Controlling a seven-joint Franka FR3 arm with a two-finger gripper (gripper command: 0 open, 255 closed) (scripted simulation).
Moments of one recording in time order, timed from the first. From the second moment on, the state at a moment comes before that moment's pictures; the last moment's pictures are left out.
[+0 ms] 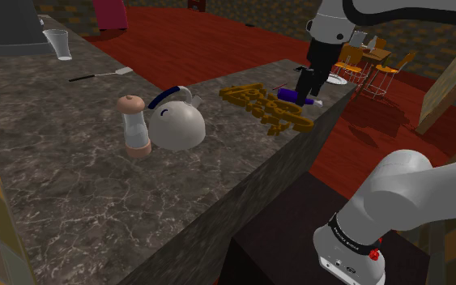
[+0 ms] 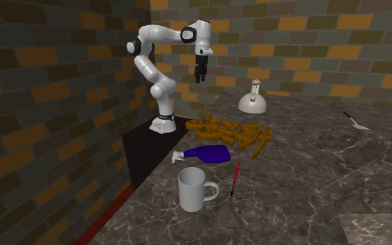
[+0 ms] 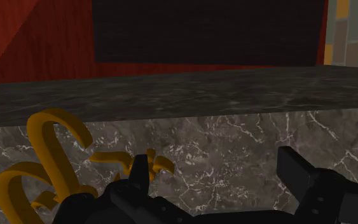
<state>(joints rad) 0.02 -0.80 -0.03 -2.41 -0.08 1.58 -0.06</state>
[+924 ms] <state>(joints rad) -0.02 -0.61 -0.34 -2.37 -0.22 1.76 -0.43</state>
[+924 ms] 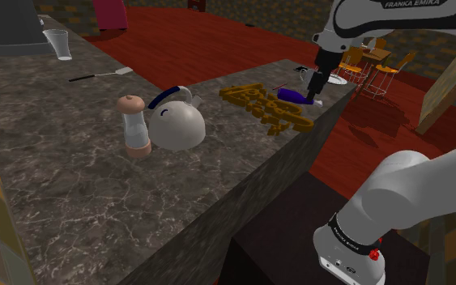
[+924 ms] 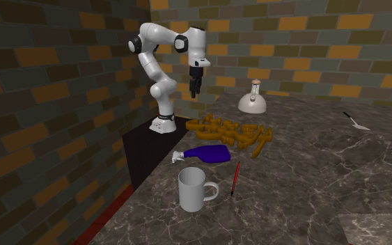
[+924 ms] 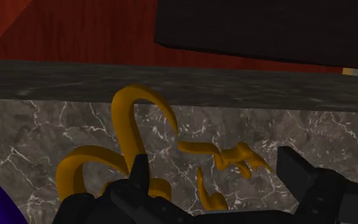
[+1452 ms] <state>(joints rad) 0.00 -0.36 -0.54 -2.23 -0.19 1.88 -0.69</state>
